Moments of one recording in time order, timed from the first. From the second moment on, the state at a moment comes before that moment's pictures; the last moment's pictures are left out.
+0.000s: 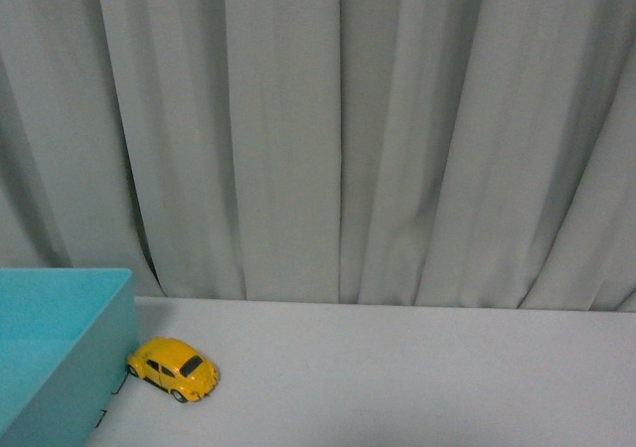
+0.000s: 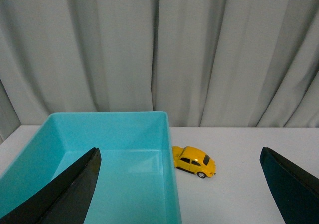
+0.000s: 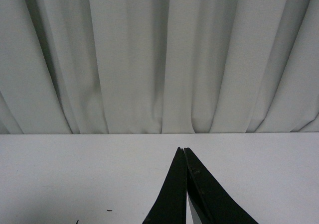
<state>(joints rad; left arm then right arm) 0.00 0.00 0.01 0.00 0.00 0.00 0.00 0.22 0.01 0.22 0.00 -0.01</state>
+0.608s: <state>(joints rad) 0.00 0.00 0.01 0.00 0.00 0.00 0.00 0.00 0.01 0.00 0.00 -0.01</state>
